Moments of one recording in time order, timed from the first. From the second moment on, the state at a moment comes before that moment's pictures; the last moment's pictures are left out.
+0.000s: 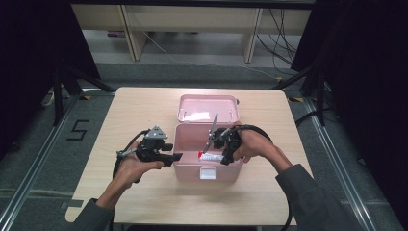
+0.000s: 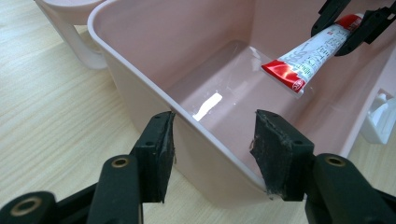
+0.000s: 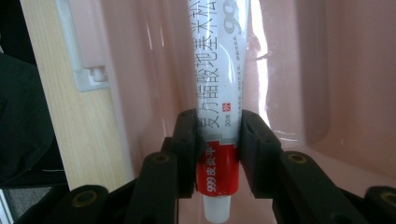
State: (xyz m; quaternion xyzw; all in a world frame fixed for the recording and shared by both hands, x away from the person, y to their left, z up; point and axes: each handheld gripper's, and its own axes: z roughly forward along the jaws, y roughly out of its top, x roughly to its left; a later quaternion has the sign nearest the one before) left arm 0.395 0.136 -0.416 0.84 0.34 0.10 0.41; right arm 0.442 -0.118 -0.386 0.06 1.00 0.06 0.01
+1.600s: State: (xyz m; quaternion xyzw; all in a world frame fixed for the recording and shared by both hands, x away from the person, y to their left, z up) left arm 0.395 0.135 -0.417 0.84 0.34 0.10 0.41; right arm 0.446 -0.119 -0.405 0.10 0.99 0.04 -0.04
